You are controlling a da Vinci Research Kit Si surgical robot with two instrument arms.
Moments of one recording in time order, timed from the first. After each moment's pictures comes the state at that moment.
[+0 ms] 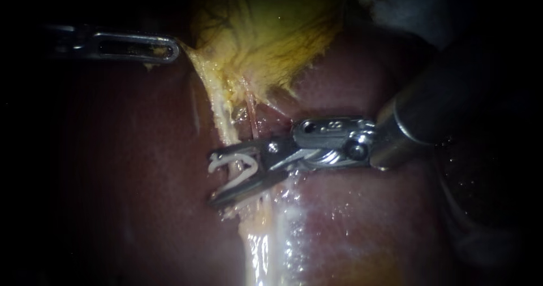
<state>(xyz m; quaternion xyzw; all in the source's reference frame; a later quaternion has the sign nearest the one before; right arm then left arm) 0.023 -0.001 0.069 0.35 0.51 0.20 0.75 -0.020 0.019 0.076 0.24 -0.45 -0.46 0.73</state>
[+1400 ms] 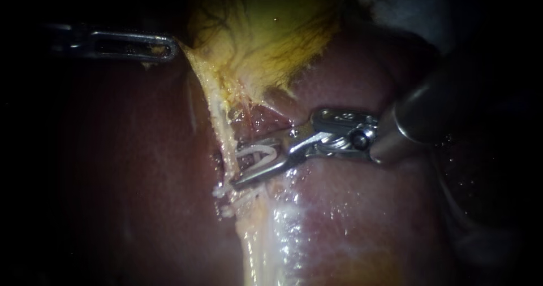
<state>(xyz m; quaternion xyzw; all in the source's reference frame) 0.021 -0.001 0.080 0.45 0.52 0.27 0.68 -0.020 0.019 0.076 0.24 -0.45 -0.46 0.73</state>
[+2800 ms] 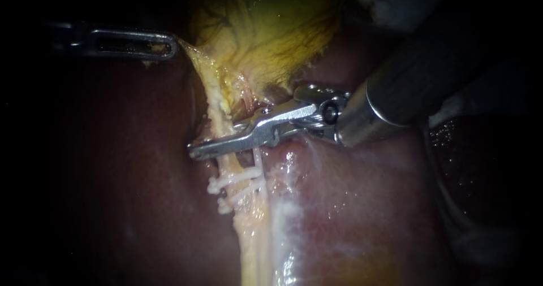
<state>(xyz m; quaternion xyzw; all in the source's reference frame) 0.024 0.002 0.076 0.52 0.56 0.34 0.55 -0.020 0.019 0.076 0.24 -0.45 -0.46 0.73</state>
